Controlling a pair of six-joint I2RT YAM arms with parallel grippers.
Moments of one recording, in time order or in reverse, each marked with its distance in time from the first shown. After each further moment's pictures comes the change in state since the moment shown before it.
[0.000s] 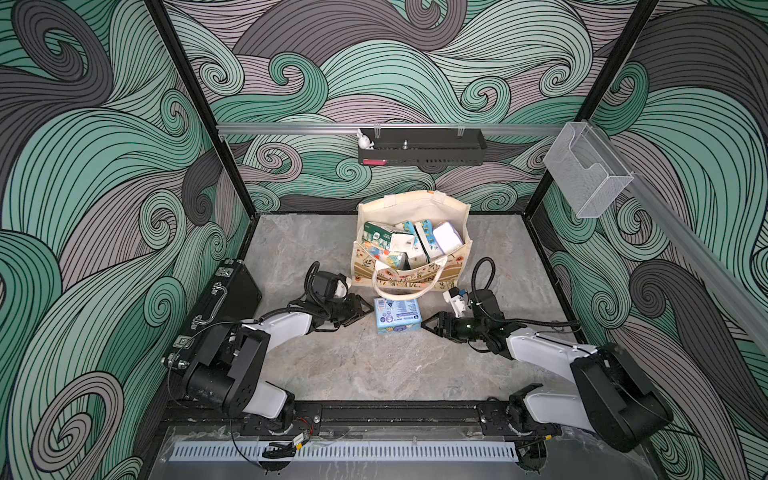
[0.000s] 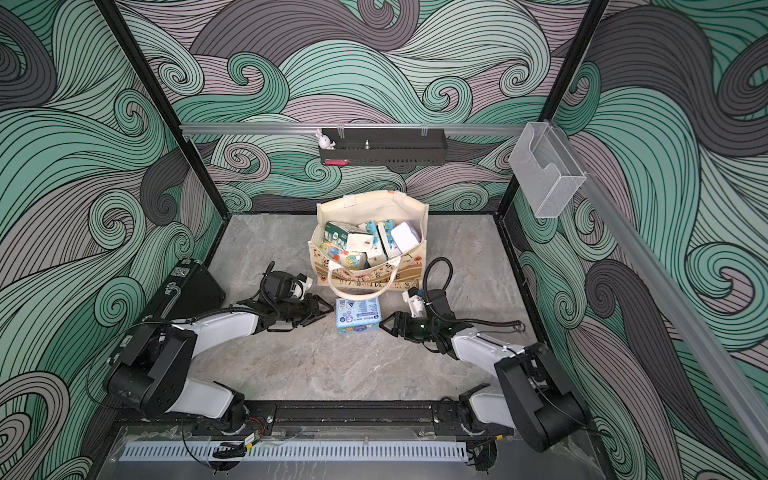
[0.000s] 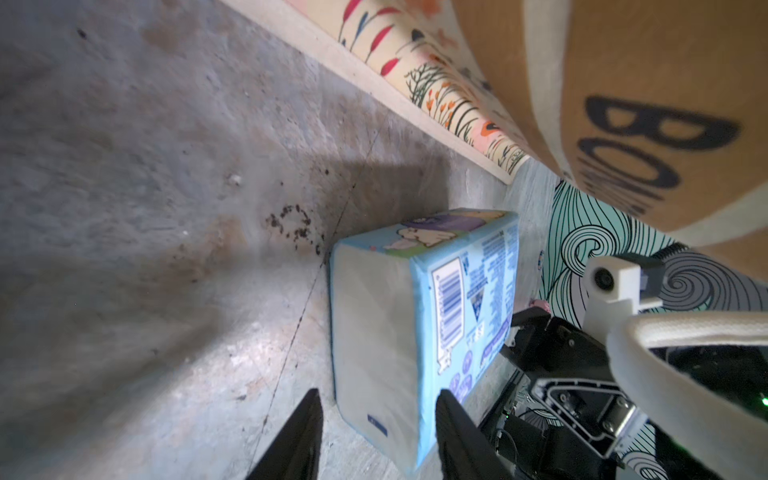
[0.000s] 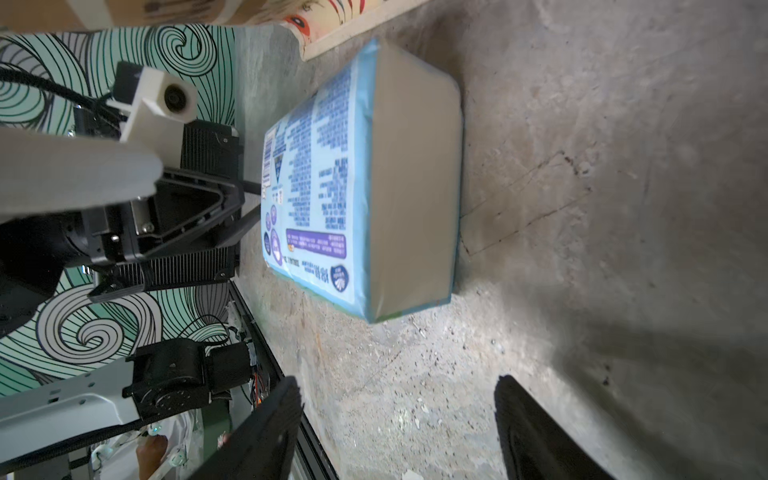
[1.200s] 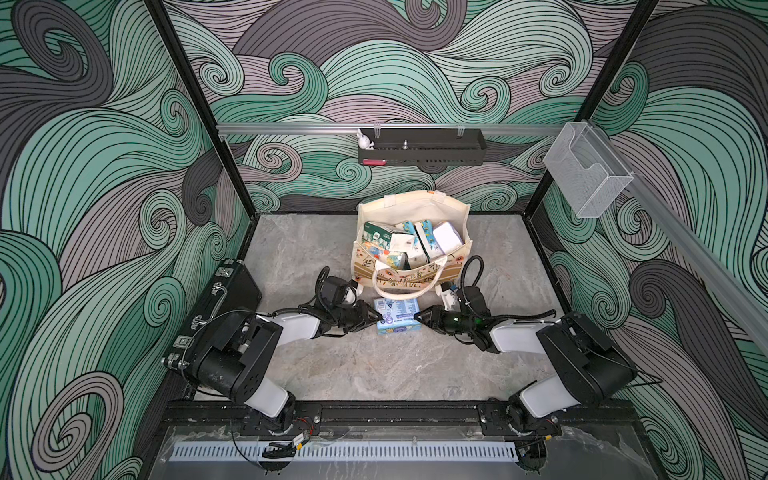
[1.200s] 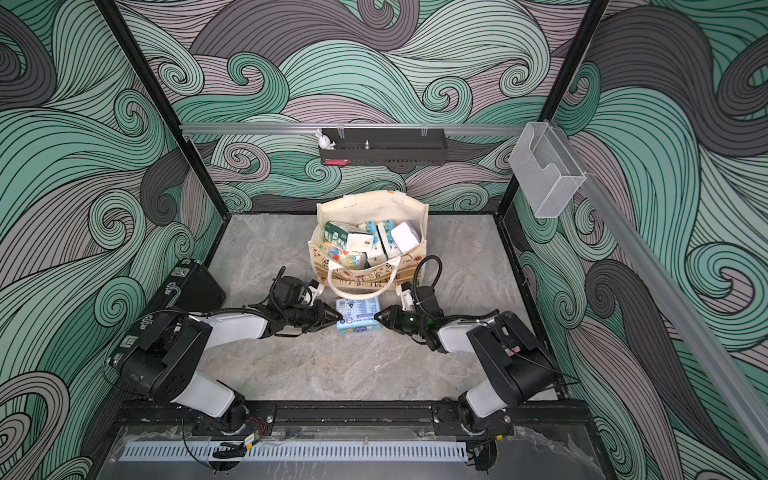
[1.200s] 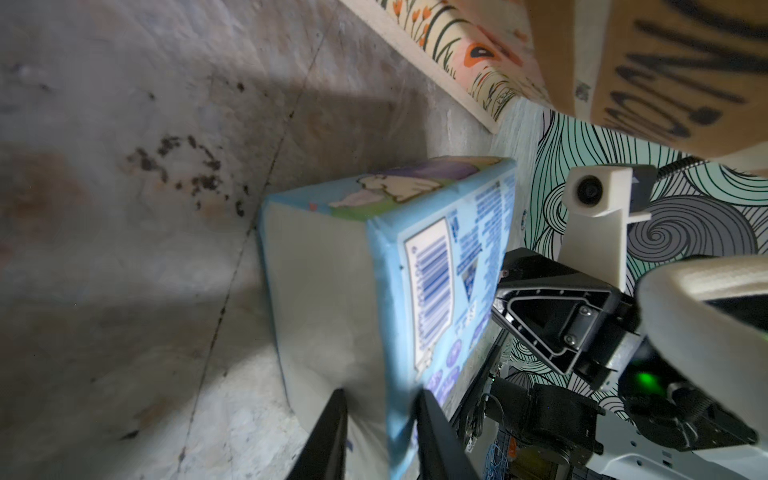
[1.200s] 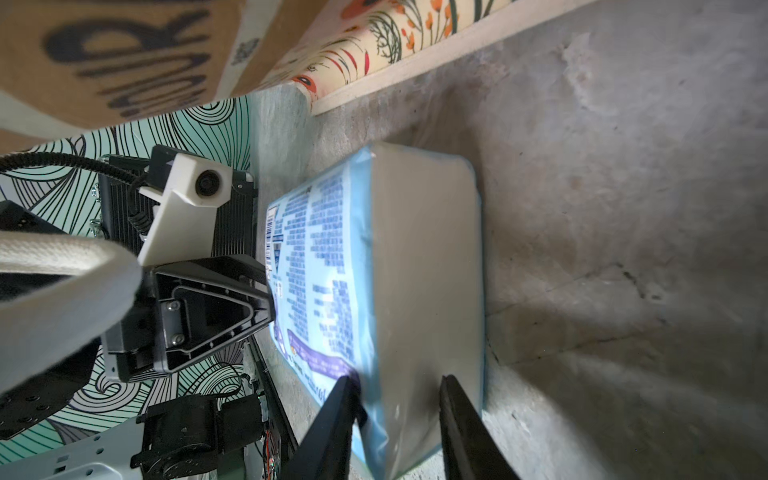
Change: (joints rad) left arm -0.082 0.090 -0.040 0.159 0.065 -0.043; right arm 0.080 0.207 0.022 0.312 0.068 0.158
